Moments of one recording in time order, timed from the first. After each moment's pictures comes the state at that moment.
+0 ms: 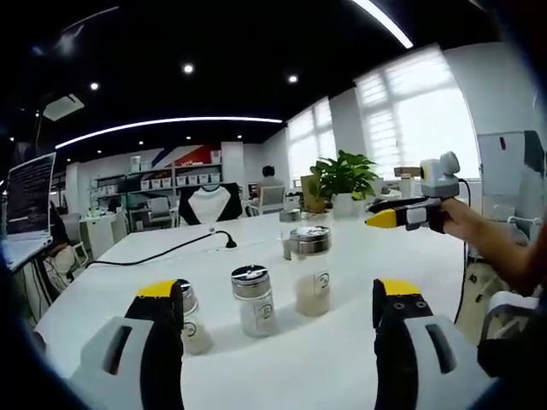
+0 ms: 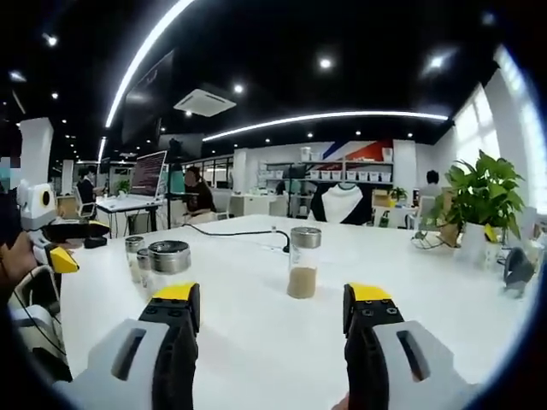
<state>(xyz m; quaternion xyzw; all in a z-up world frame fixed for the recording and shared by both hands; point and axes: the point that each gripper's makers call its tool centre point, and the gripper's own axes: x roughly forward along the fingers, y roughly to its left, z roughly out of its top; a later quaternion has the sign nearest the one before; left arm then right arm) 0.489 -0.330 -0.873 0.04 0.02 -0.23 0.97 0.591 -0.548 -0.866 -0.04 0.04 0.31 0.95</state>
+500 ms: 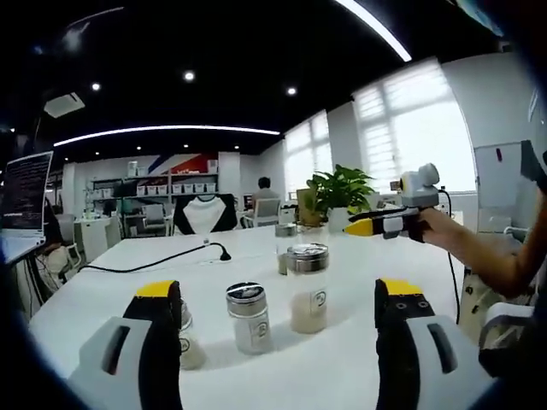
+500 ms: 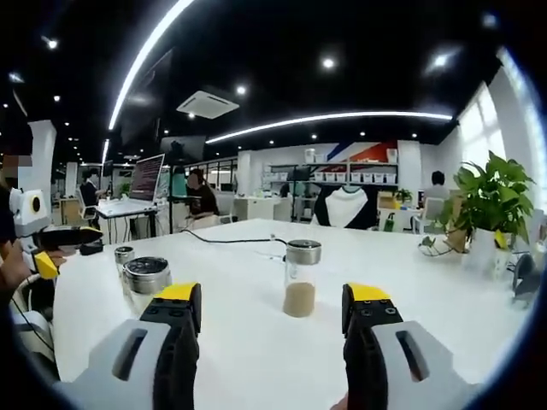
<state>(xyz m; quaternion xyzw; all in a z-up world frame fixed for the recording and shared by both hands) 0.498 -0.333 -0.860 0.02 -0.01 -0.24 0.97 0.629 -0.539 -0.854 -0.03 0.03 0.33 0.94</state>
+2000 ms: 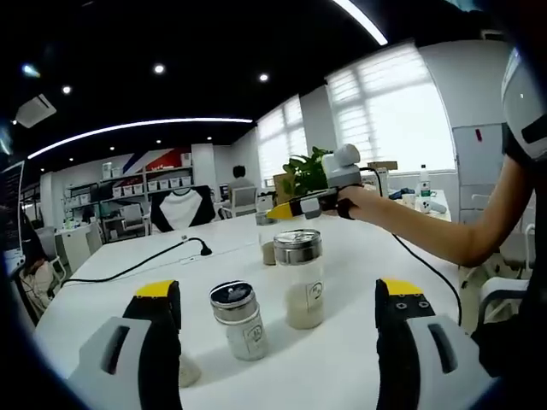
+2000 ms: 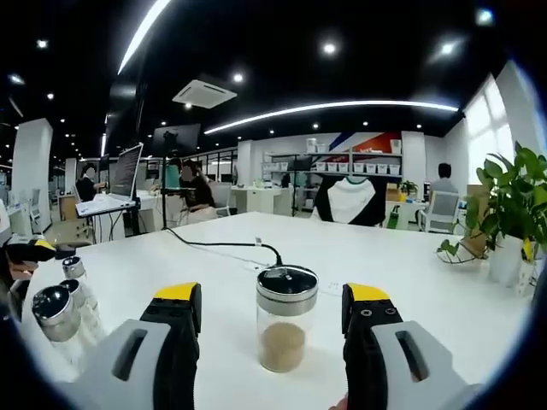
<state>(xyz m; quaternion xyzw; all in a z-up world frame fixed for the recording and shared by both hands) 0.519 -0.352 -0.874 0.06 0.02 -0.30 0.95 0.754 -0.494 -0.863 -0.04 0.07 0.33 0.94</state>
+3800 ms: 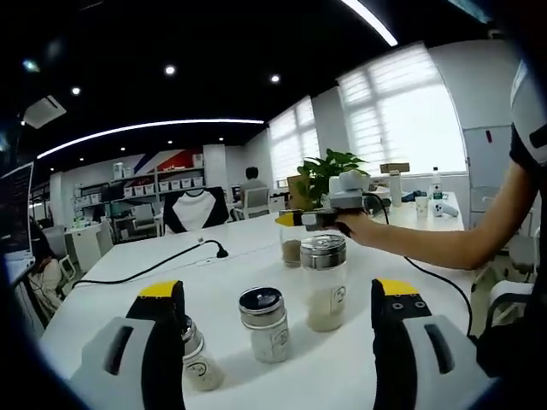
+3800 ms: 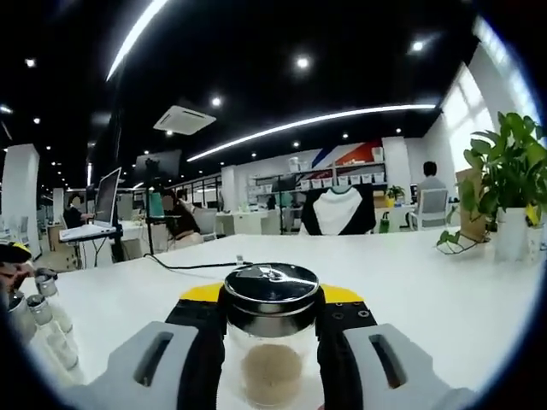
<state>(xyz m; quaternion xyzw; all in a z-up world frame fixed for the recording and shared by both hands) 0.527 -0.331 -0.862 0.07 0.02 -0.27 0.96 0.785 -0.501 -0.863 0.03 0.01 0.29 0.96</state>
